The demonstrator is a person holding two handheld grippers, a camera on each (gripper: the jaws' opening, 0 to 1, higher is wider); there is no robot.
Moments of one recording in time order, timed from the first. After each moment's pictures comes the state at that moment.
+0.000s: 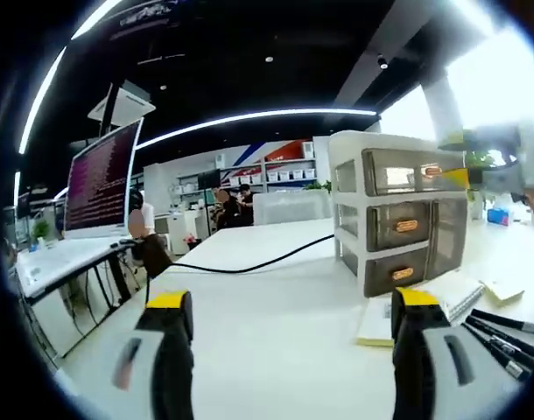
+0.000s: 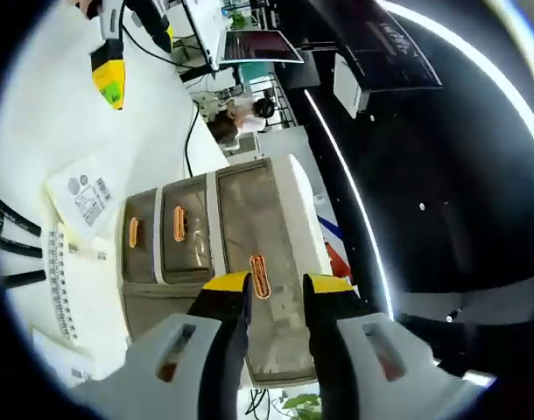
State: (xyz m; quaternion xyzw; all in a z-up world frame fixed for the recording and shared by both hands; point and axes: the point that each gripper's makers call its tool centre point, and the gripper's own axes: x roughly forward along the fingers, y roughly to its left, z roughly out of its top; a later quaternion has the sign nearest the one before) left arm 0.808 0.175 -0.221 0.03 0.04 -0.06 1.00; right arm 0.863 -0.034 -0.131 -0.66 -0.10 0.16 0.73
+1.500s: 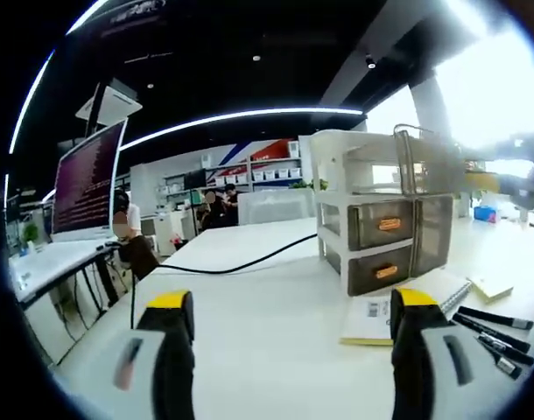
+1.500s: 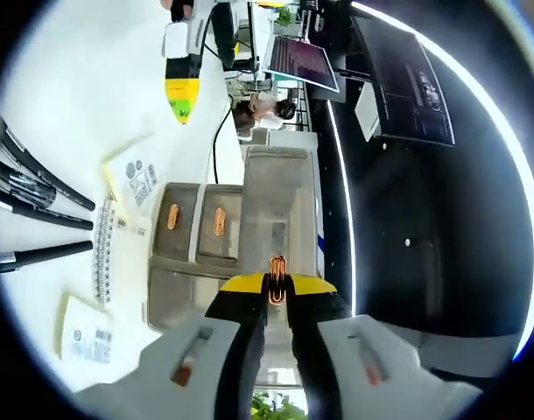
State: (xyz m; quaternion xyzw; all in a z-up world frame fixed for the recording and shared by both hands) left arm 0.804 0.166 -0.223 0.04 0.05 -0.08 1.00; right arm 0.782 -0.034 -0.140 -0.72 -0.14 0.13 0.67
